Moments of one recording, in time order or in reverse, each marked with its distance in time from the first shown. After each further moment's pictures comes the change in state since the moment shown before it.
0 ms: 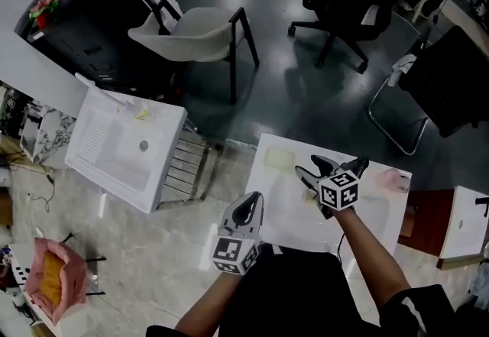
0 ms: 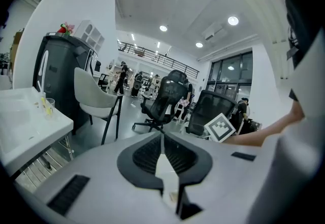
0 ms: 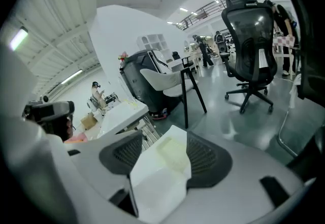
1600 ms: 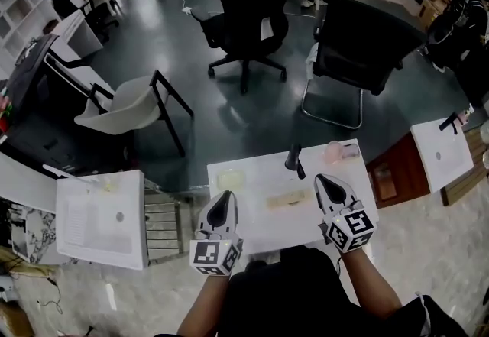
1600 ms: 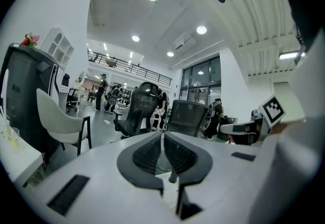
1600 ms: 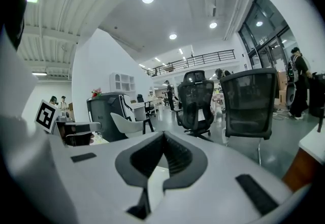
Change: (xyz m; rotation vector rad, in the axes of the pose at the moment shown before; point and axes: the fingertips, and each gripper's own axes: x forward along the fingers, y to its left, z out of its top) left arm 0.003 -0.101 0.059 0.199 -0.120 -0.269; right arm -0.299 0.037 0.023 -0.002 -0.516 -0.548
